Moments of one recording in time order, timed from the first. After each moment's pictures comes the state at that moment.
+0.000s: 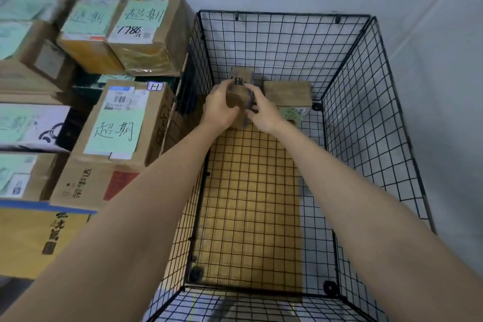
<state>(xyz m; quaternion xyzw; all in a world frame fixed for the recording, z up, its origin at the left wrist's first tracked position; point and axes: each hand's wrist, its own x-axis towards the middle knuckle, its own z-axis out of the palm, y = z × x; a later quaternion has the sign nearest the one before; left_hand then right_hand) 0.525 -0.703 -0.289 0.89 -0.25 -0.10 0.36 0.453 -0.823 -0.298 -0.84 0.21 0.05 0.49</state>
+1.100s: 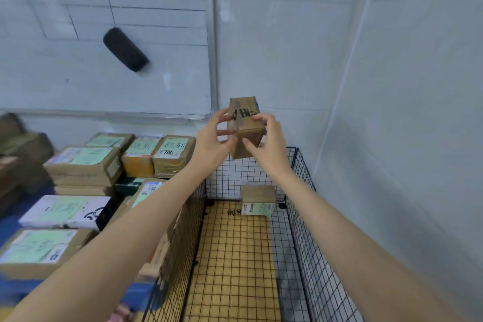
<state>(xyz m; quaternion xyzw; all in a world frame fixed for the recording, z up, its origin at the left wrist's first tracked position) 0.428 -0.656 -0.043 0.72 -0.39 0.05 0.57 0.350 -0.788 -0.058 -0.82 0.09 -0.39 0.41</state>
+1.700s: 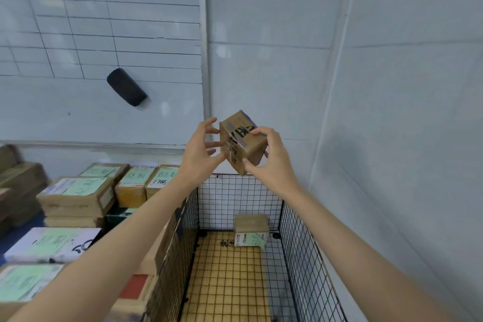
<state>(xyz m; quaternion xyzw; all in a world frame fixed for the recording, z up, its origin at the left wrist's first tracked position) 0.424 -0.650 0.003 0.69 -0.41 0.06 0.59 0.316 -0.803 -0.010 -0.84 0.01 -0.41 0.35</state>
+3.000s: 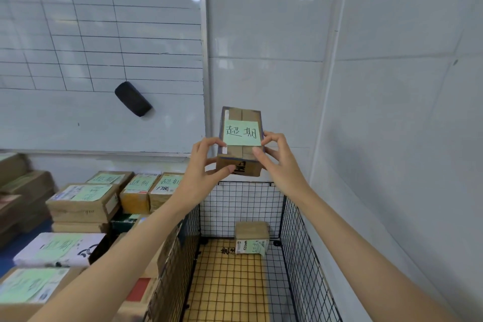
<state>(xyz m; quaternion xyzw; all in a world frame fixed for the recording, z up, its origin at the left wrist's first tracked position) 0.383 -0.625 -0.001 0.64 -0.46 0.04 0.61 0.280 -0.798 0.013 -0.79 0.00 -0.36 0.49</state>
